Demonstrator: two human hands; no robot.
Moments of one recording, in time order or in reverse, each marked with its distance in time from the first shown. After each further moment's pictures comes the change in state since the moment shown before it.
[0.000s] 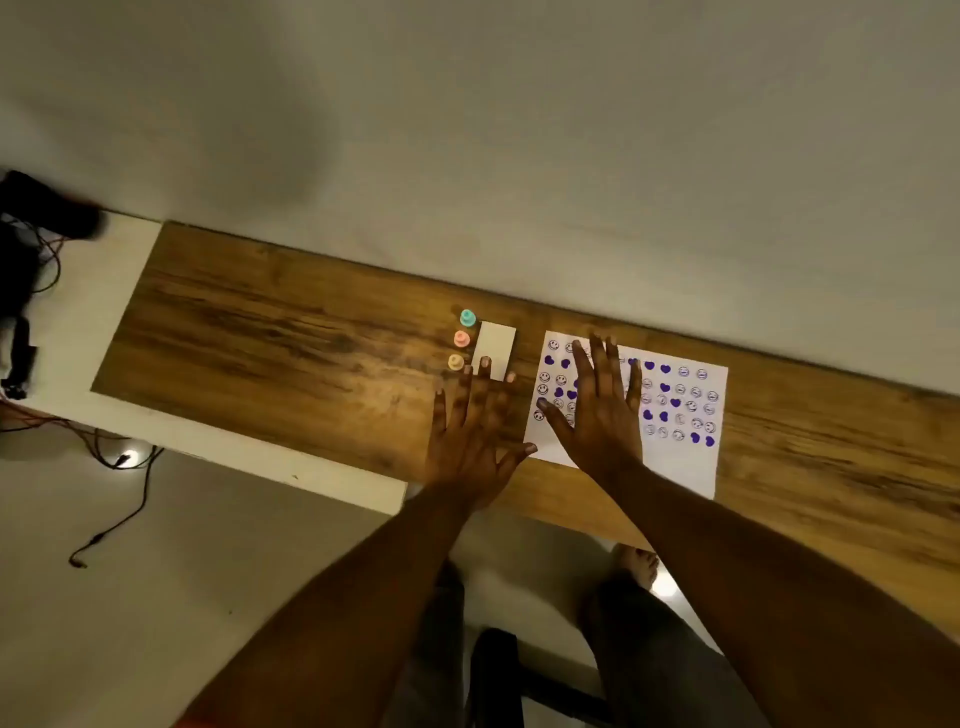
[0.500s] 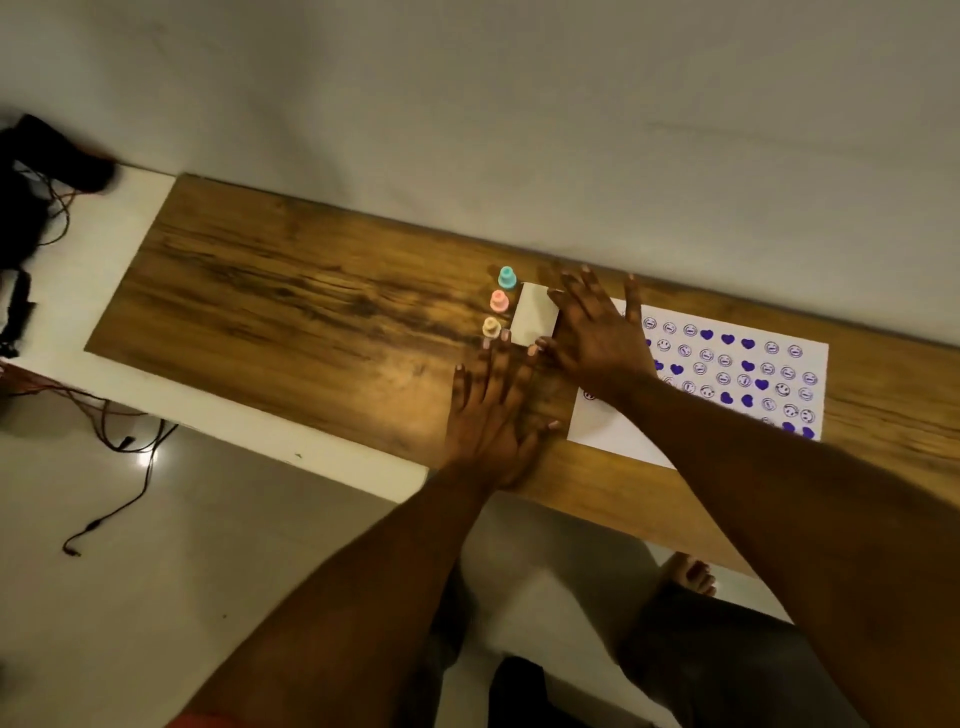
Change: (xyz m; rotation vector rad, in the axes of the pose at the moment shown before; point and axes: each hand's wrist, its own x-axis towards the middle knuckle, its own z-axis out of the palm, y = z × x) left_hand 0.011 -0.045 0.087 -0.022 0.096 0.006; right_hand 0.083 -0.012 0.074 -0.207 -0.075 -0.313
